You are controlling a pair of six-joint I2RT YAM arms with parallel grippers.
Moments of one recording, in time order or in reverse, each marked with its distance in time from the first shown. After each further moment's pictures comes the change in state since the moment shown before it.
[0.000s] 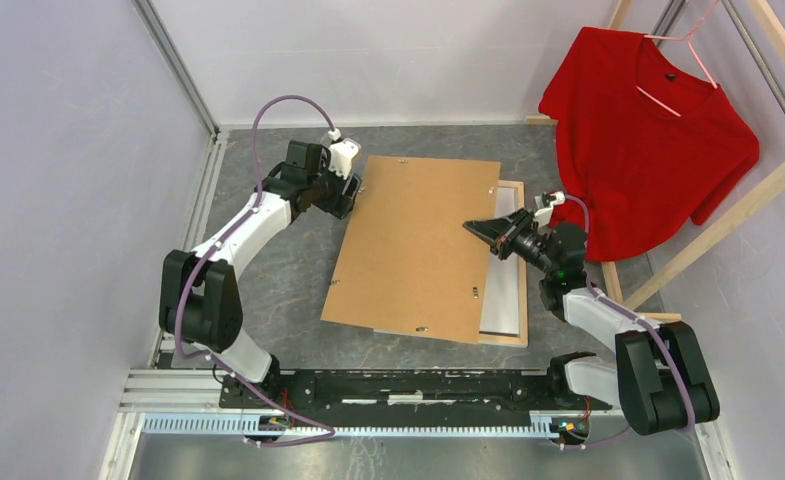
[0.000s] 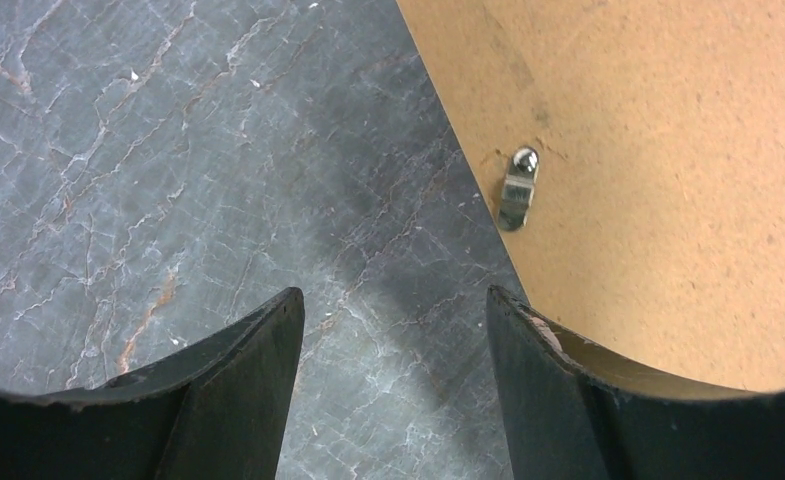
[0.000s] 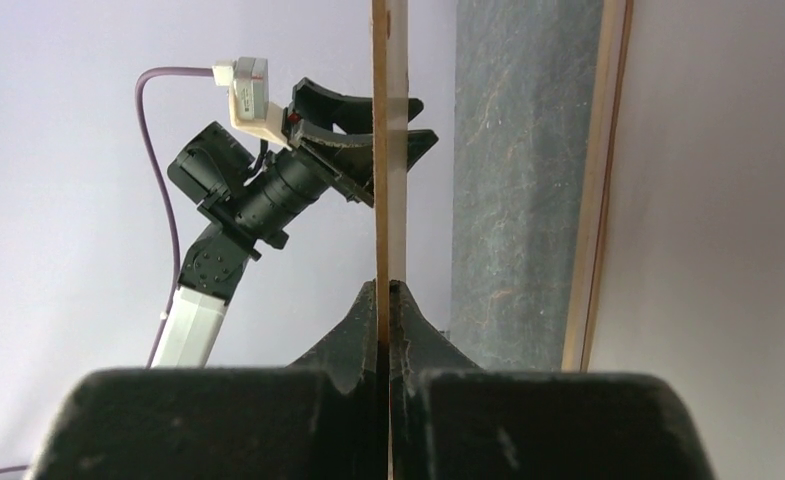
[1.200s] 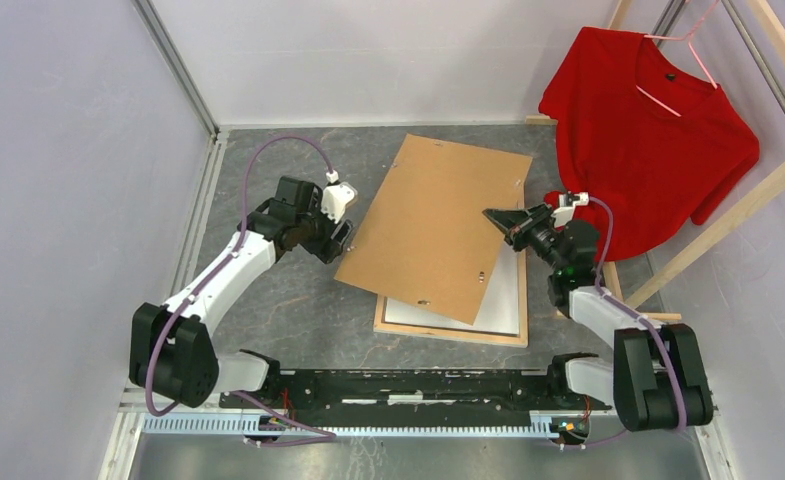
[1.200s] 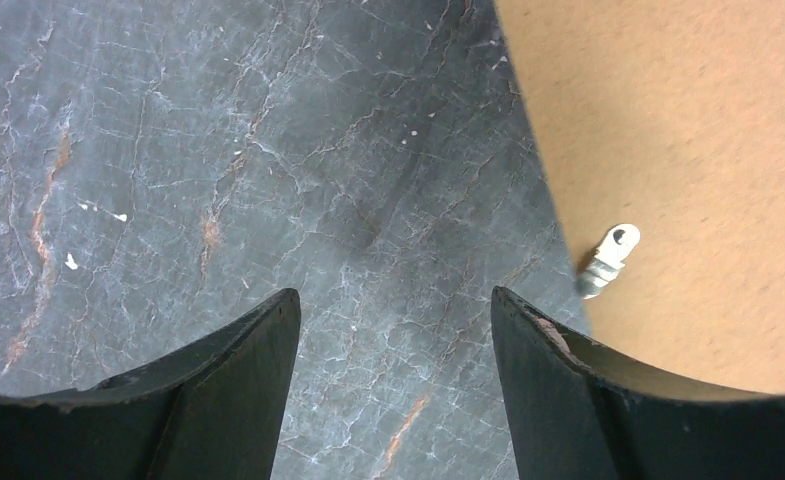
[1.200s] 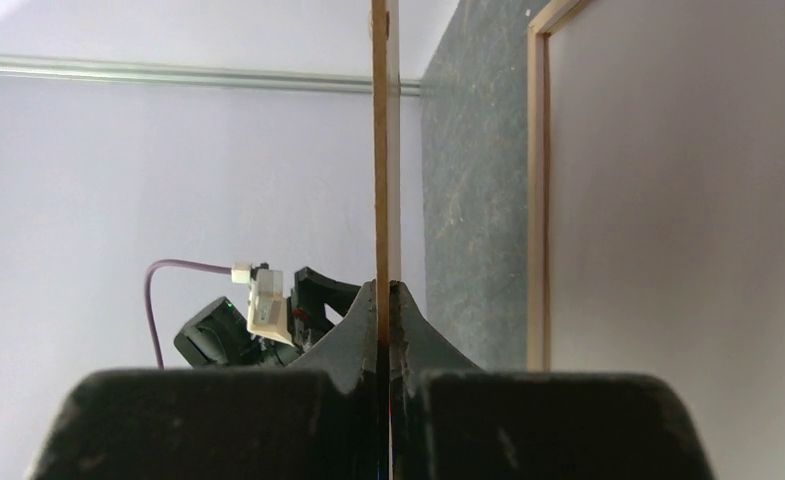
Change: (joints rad) left arm -0.033 -0.290 -0.253 -0.180 -0.011 0.098; right arm -0.089 -0.013 -0.019 -0.010 0.147 -0.022
